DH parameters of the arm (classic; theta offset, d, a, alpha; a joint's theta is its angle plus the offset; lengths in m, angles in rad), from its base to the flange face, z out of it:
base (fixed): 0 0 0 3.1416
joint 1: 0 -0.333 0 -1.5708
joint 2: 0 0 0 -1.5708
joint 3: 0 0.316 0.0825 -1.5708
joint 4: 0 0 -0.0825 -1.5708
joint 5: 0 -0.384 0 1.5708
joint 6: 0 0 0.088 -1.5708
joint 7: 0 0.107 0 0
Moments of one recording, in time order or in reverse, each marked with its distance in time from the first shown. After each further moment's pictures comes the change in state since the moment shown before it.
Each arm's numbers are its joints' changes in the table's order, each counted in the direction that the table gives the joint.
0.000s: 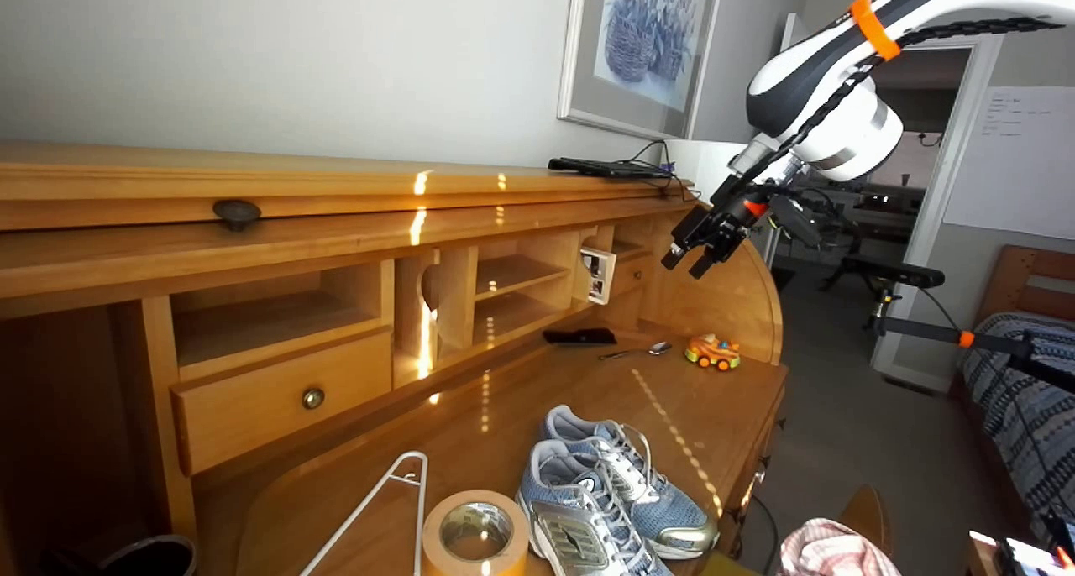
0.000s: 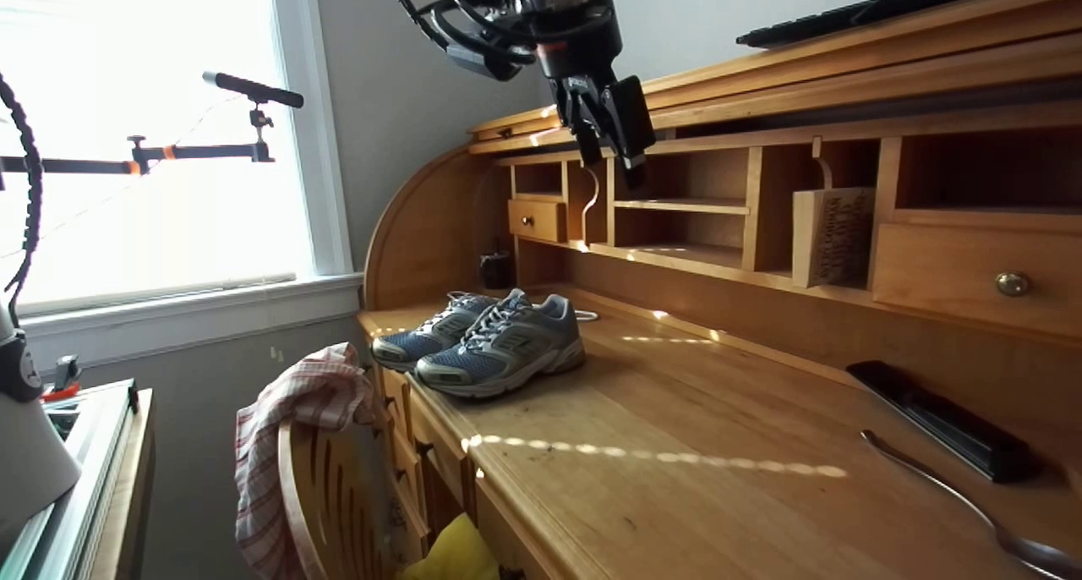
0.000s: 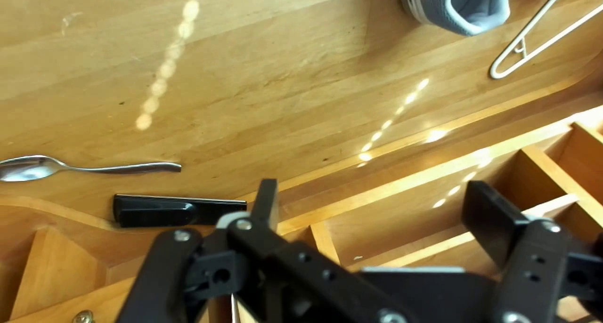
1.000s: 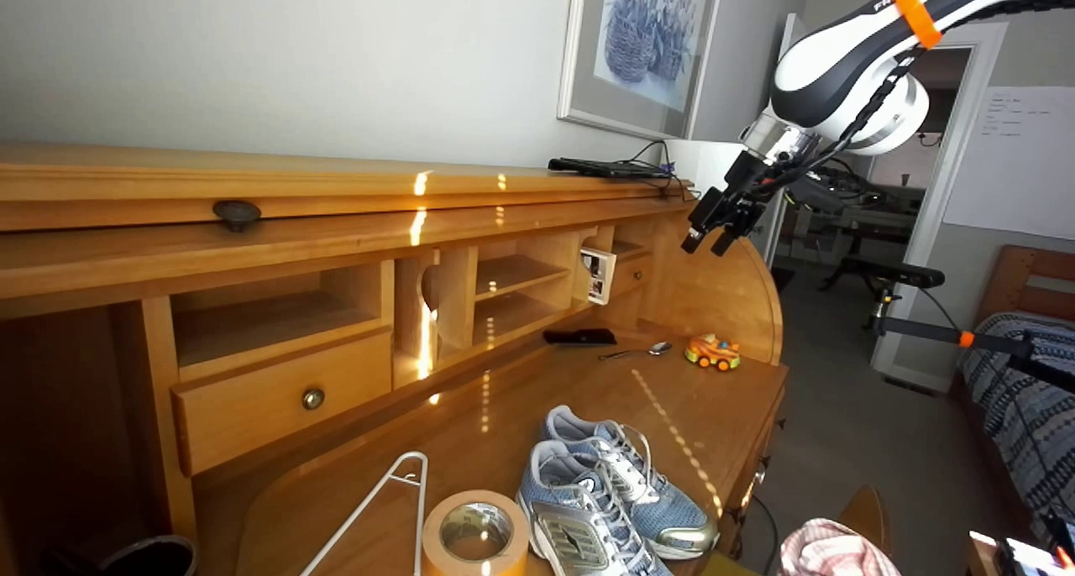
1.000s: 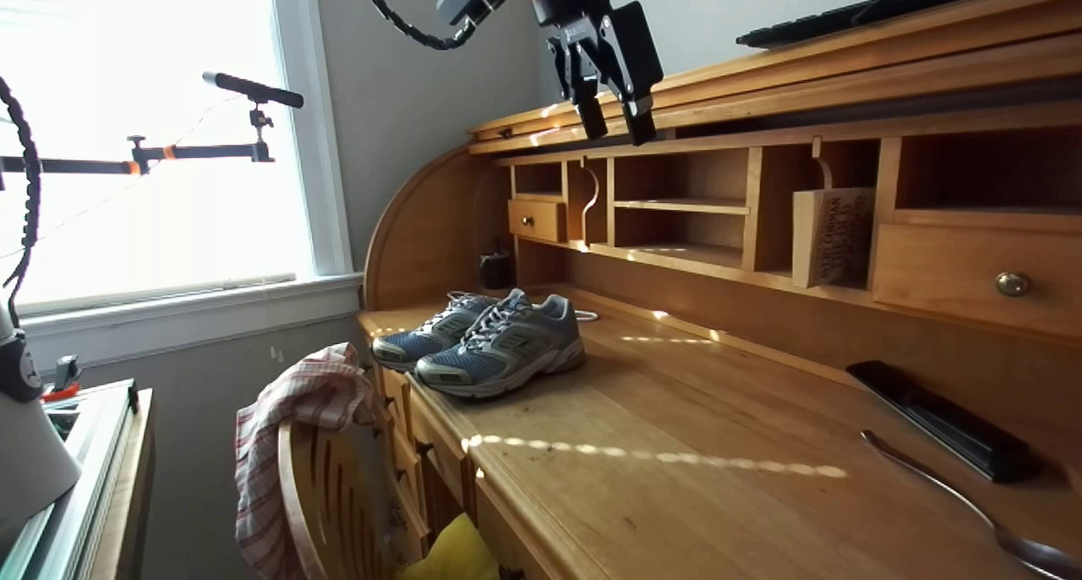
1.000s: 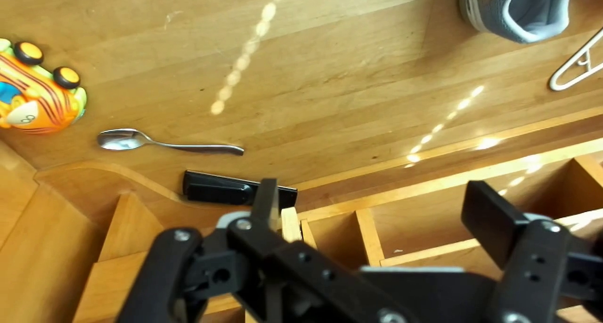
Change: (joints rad) arm 0.016 0.076 -0.011 0.000 0.331 0.014 0.232
